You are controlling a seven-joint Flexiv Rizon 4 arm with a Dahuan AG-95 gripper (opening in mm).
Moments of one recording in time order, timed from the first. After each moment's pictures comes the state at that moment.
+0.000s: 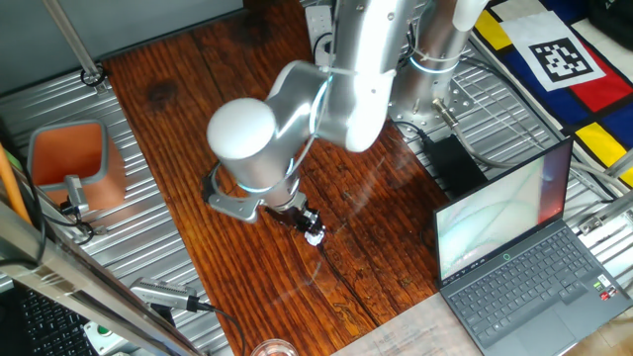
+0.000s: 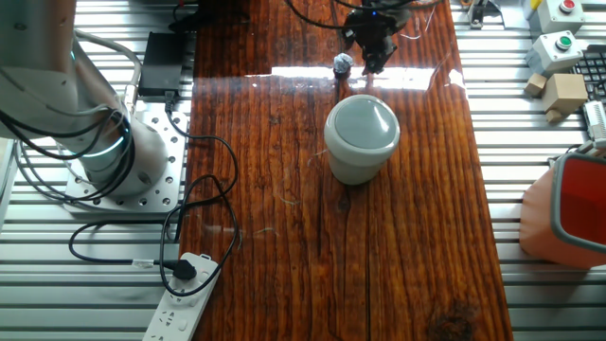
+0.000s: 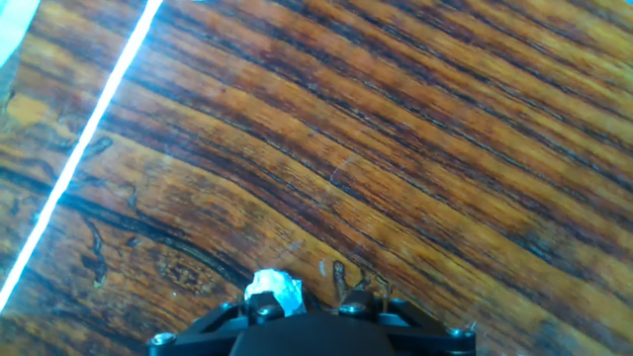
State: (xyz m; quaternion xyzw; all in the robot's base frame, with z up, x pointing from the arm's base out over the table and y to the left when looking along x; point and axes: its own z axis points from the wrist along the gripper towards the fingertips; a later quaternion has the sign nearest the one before) arm 0.474 0.215 0.045 0.32 -0.94 -0.06 0.09
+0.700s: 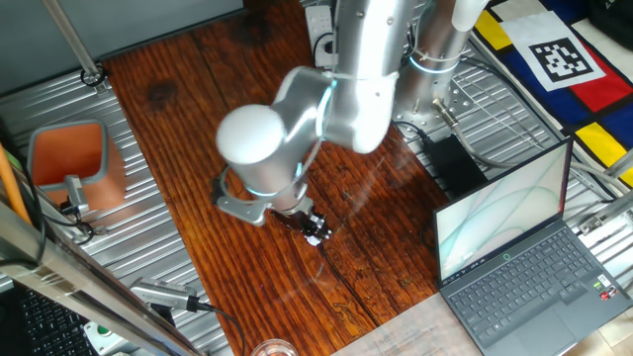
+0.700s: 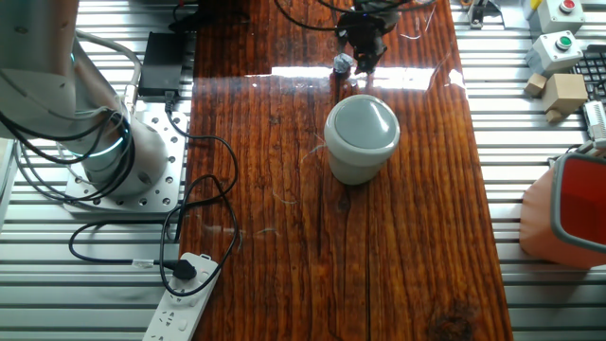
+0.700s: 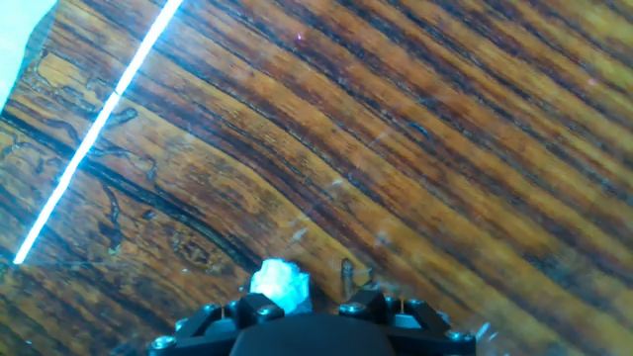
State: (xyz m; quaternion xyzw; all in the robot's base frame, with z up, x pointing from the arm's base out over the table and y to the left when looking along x) arm 0.457 0.229 0.032 0.30 -0.95 -0.06 0.08
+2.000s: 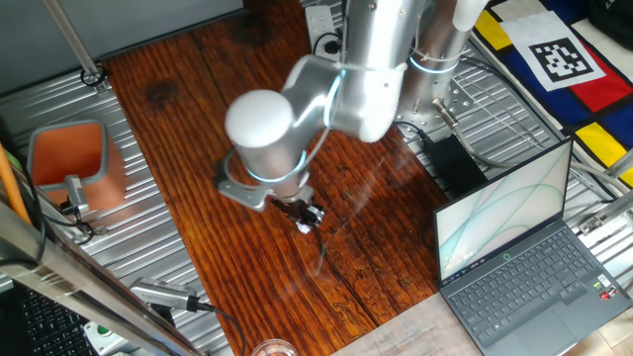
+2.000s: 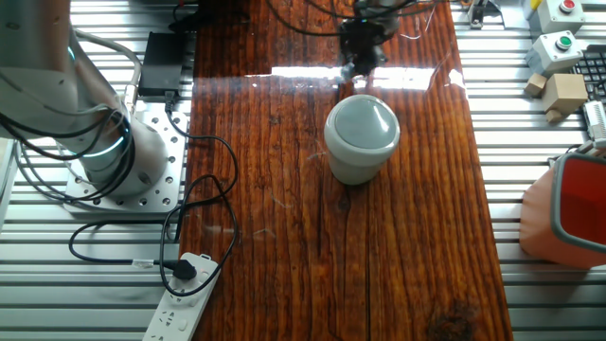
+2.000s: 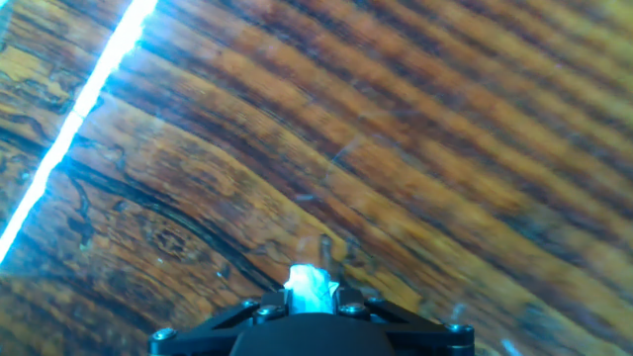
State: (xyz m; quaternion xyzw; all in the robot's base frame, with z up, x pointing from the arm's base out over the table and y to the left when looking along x) arm 0.468 0.192 0.054 0.29 -0.95 -0.05 0.08
